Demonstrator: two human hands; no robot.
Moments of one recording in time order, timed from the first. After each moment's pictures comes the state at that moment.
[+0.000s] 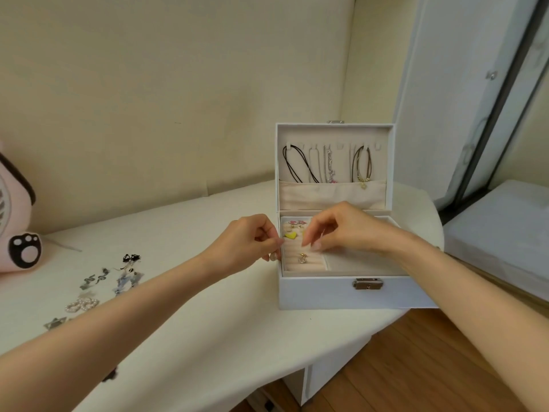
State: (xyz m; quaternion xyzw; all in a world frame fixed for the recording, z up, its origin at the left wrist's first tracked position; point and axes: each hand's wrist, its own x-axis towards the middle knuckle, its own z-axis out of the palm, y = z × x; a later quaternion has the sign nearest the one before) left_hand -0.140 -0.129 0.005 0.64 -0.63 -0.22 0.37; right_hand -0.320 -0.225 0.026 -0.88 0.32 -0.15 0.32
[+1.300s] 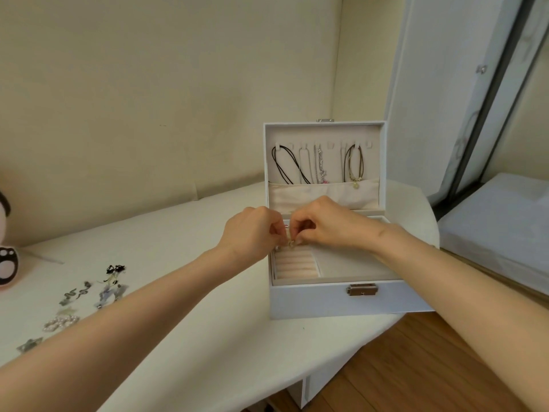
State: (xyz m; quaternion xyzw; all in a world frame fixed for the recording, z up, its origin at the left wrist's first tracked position) left_hand -0.160 -0.168 0.015 0.71 -0.66 -0.01 0.23; right_hand -0.301 -0.255 0.021 -0.95 0.24 -0.15 0.14
